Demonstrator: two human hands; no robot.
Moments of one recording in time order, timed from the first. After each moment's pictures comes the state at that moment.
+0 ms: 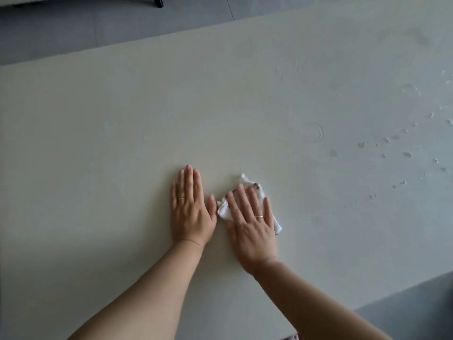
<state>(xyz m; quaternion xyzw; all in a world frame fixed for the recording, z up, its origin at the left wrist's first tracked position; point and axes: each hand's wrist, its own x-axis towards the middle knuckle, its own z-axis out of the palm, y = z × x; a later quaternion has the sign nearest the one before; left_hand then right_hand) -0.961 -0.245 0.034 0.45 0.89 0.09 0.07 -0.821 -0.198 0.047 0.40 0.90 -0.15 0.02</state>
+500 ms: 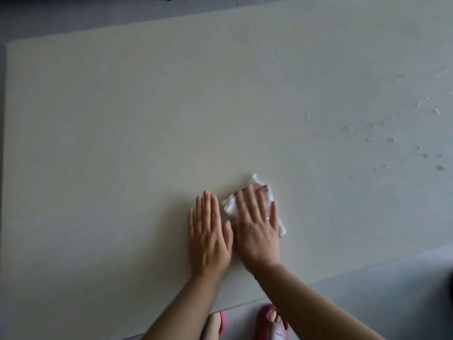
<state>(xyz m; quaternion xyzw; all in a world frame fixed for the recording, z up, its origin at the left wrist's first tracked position) -0.832 -0.308 0.049 0.44 0.89 0.13 0.09 -0.750 -0.228 0.052 0.43 0.89 -0.15 0.02</state>
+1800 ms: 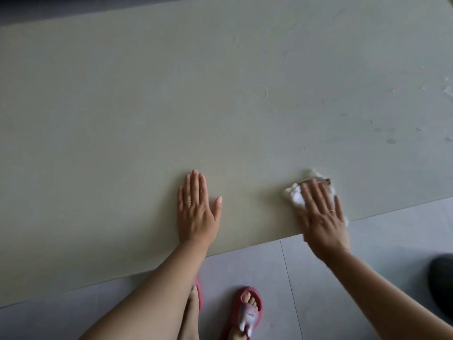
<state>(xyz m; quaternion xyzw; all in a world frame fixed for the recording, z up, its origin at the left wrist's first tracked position) -0.748 -0.282 0.042 0.41 0.90 0.09 0.10 -0.515 -0.137 0.057 0.46 0.88 -0.14 0.06</state>
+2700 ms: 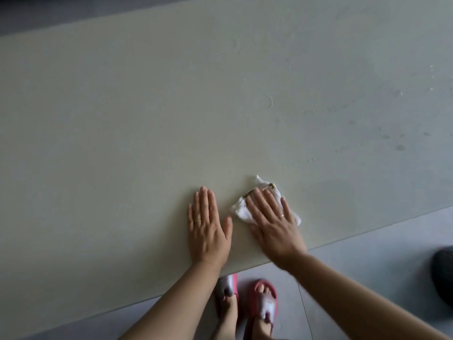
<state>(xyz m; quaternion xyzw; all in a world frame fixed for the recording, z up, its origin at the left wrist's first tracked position) -0.756 -0.276 0.051 0.42 0.89 0.08 0.12 -0.616 -0.174 0.052 0.31 0.94 -0.16 0.06</state>
